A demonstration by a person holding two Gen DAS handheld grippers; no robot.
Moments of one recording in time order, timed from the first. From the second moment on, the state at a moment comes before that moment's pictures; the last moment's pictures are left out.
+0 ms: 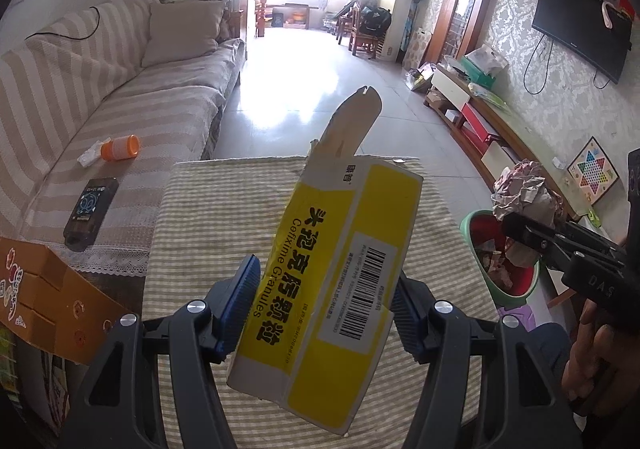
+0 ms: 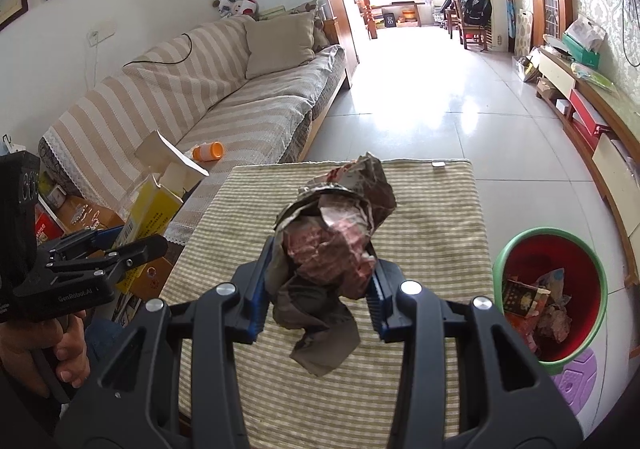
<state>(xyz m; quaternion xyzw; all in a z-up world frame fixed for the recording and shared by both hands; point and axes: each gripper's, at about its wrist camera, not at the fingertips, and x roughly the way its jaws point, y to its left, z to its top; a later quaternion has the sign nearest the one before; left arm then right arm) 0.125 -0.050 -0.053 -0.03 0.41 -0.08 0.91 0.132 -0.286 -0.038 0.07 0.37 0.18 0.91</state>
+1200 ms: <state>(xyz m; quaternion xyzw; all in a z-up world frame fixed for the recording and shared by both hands) 0.200 -0.261 -0.076 0.04 0.43 -0.23 0.87 0.146 -0.481 -0.065 0.14 0.37 0.04 0.92</state>
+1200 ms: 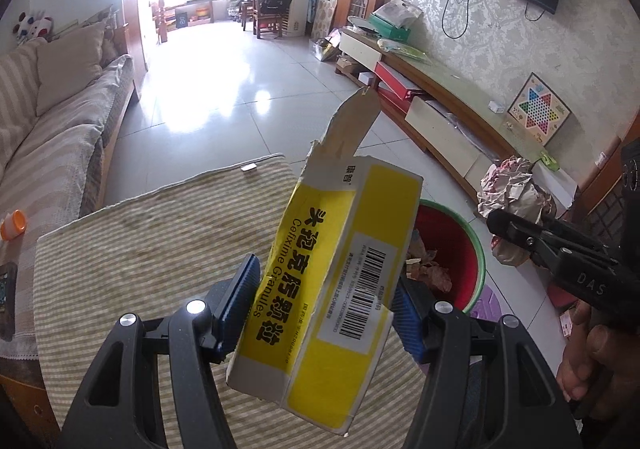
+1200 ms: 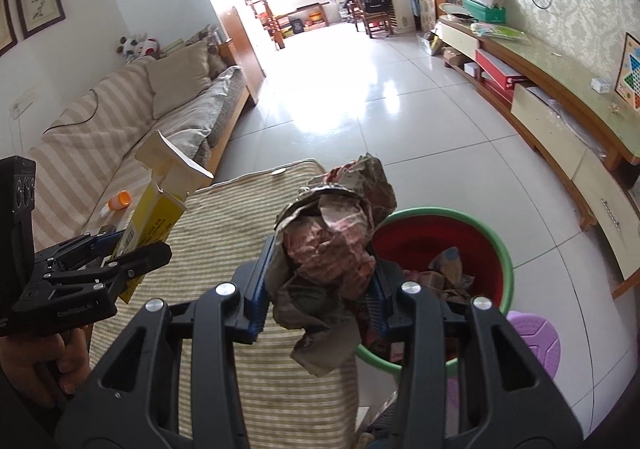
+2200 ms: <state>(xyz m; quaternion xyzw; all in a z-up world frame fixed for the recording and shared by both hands) 0.219 -0.381 -0.108 0.07 0.45 -0.32 0.83 0.156 -0.586 -0.104 0.17 0.39 -0.04 0.90</state>
